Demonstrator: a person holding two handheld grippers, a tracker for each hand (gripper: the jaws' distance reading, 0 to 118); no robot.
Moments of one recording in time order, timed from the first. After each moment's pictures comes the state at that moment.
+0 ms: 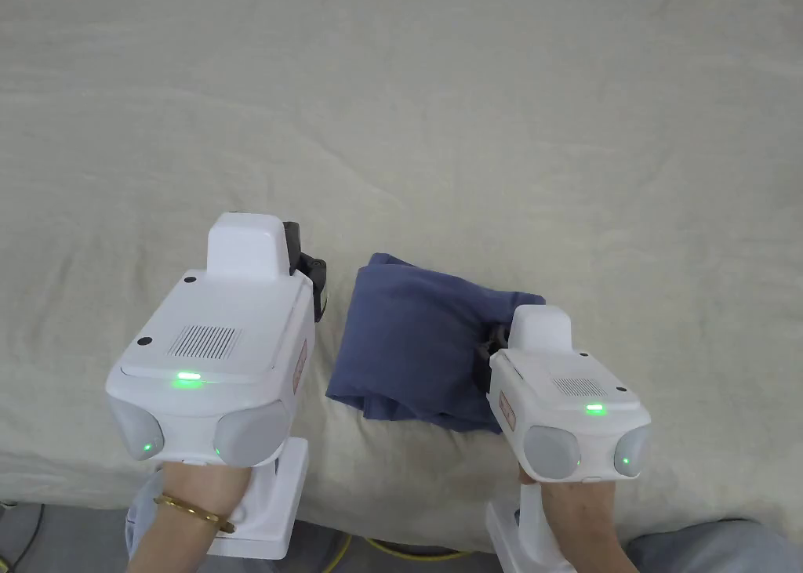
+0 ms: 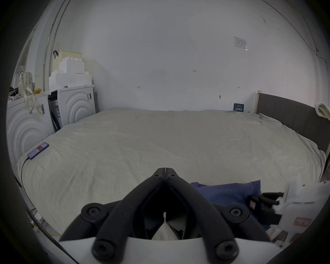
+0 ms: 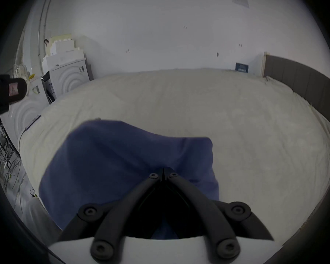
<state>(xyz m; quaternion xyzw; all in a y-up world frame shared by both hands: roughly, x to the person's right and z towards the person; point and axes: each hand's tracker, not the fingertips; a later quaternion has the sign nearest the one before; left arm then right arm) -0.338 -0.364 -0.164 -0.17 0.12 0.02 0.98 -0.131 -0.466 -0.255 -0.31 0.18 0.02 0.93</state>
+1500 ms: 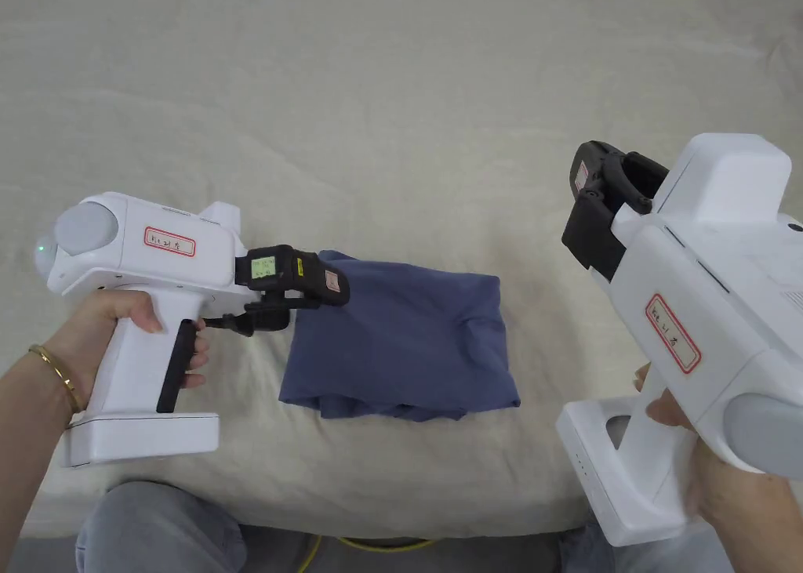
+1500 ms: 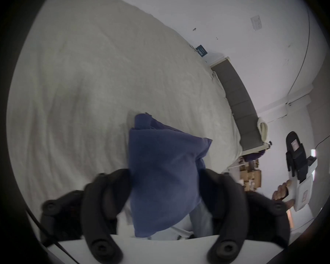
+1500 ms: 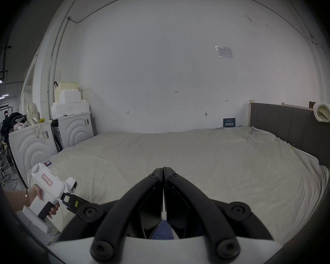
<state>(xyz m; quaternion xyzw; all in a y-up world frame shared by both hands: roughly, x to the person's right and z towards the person) -0.433 -0.387 -0.268 -0.50 -0.21 0.34 0.77 -0.064 -0.279 -0.214 -0.10 0.17 -0.01 0.98</state>
